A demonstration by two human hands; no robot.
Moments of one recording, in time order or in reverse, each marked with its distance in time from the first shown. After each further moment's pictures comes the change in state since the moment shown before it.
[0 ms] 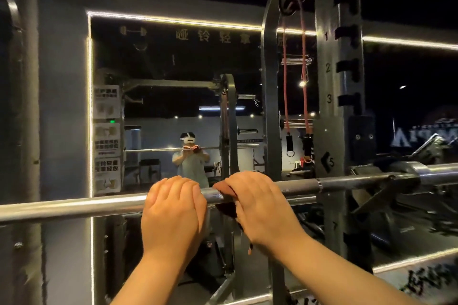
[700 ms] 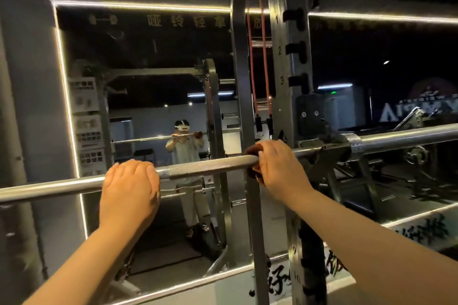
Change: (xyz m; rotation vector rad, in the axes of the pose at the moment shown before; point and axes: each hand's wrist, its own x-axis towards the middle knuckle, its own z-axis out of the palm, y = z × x) left_hand 0.008 0.019 -0.028 0.055 -0.305 -0.099; right_hand -0.055 0.104 -0.070 0.086 -0.056 0.430
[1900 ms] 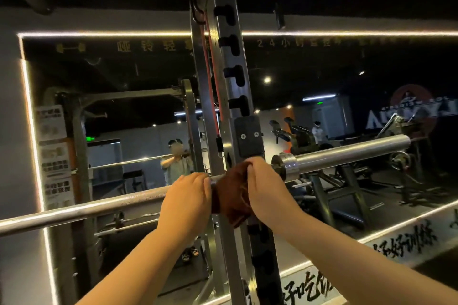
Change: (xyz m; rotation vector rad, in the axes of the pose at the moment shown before) left_hand 0.027 0.242 0.013 -0.330 -0.177 0.218; right_hand -0.033 0.073 -0.097 0.425 -0.095 0.196
